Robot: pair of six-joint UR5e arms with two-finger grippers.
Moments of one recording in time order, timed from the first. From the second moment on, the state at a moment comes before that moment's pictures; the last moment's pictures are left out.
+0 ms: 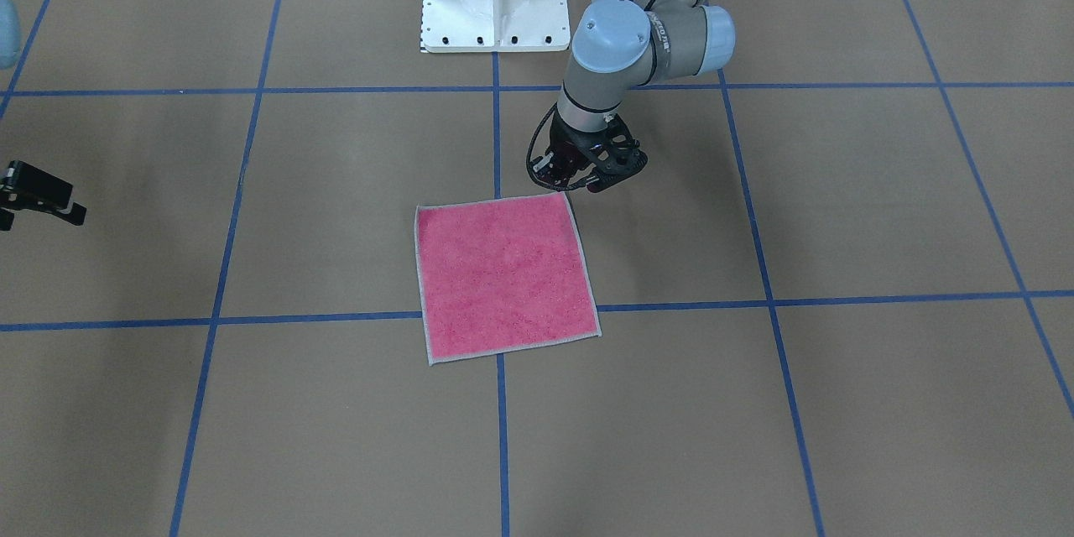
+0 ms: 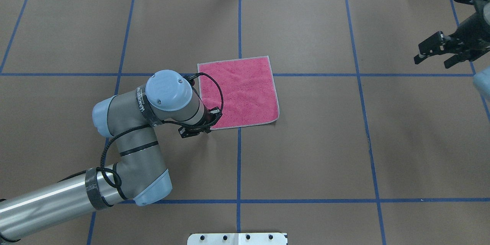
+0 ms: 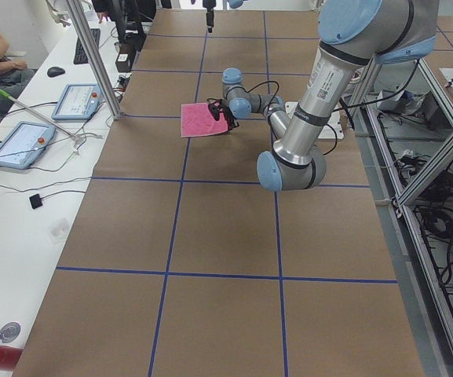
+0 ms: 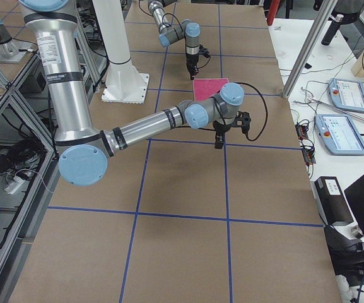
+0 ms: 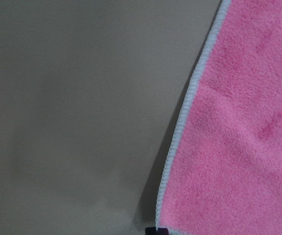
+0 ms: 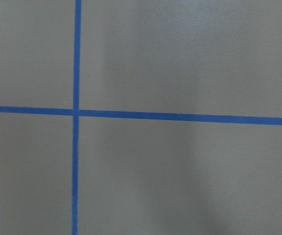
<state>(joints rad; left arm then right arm) -0.48 -2.20 -1.59 -1.80 -1.90 -1.78 1.16 -1.37 1.78 -1.49 2.40 0.70</state>
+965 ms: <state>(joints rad) -0.49 -2.20 -1.60 -1.80 -1.90 -1.78 0.60 -1.13 1.77 -1.27 1.94 1.70</state>
